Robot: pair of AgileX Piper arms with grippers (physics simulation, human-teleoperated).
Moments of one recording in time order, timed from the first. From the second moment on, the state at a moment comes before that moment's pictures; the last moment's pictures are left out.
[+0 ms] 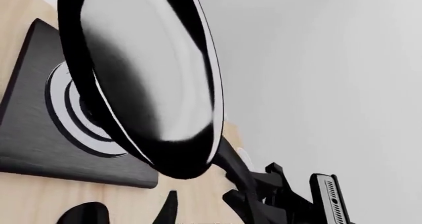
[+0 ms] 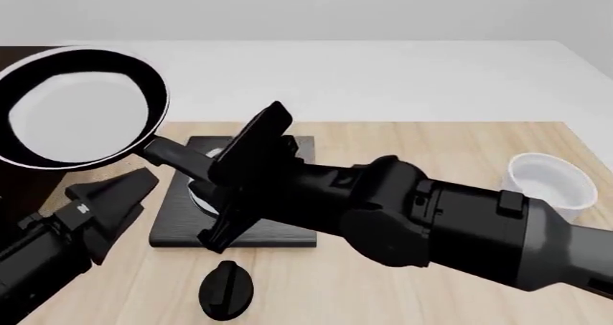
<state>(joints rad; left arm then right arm) -0.50 0.53 -0.44 0.11 -0.97 1.04 1.52 -1.20 0.12 -0.10</state>
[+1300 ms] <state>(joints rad) -0.50 0.55 -0.39 0.05 -1.09 1.10 1.56 -1.17 0.05 -0.11</state>
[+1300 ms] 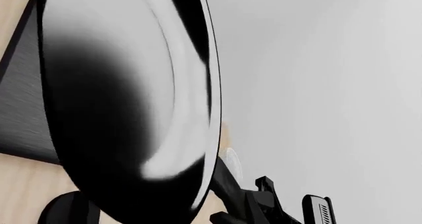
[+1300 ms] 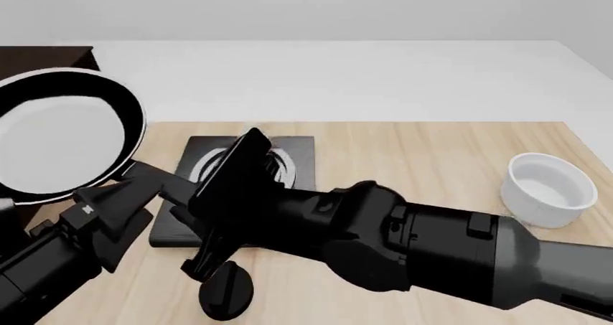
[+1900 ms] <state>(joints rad) -0.50 0.57 -0.39 0.03 -1.07 1.14 1.55 -1.11 0.01 -0.10</state>
